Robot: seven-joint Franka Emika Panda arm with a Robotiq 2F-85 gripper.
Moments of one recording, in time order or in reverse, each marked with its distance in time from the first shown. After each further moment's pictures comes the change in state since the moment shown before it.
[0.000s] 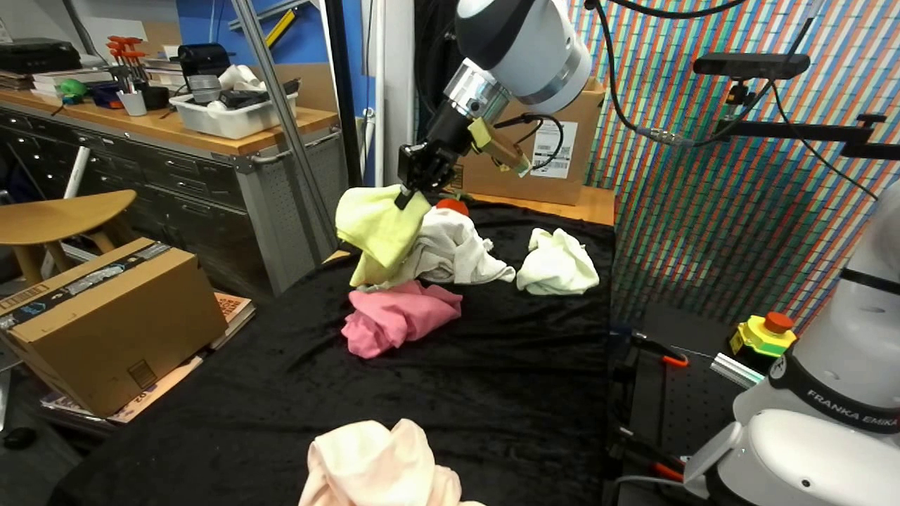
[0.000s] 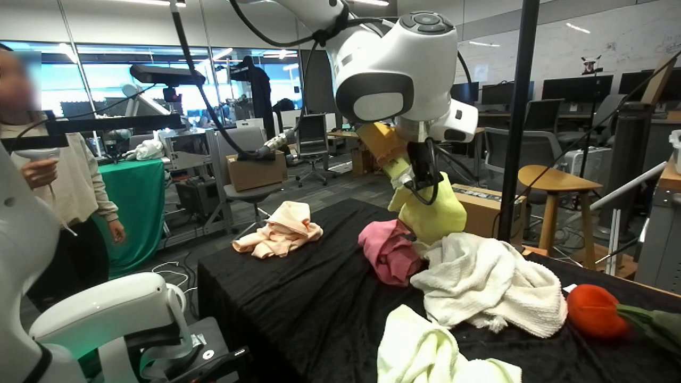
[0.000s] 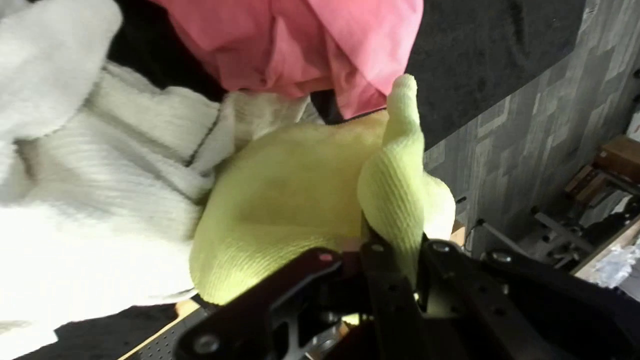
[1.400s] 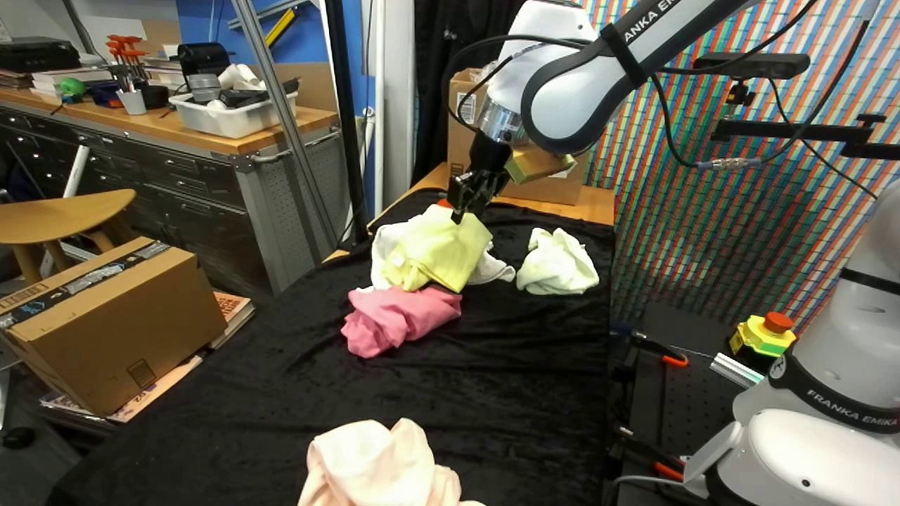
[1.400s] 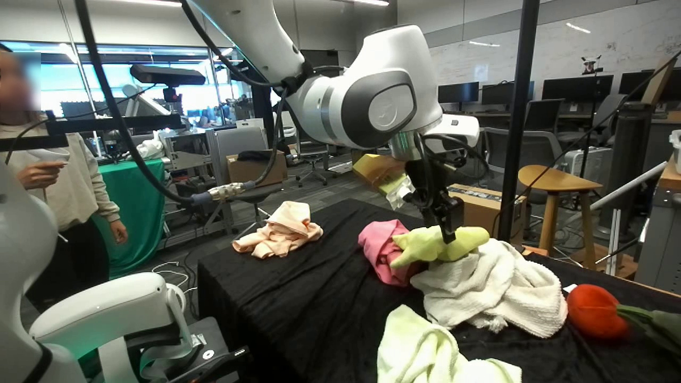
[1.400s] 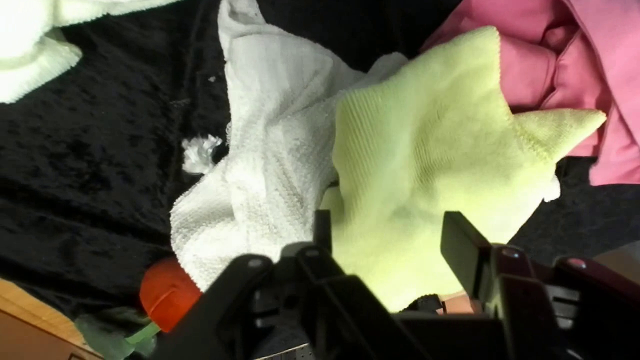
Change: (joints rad) arm 0.011 -0.075 -0.113 -0.192 -0.849 0.093 0.596
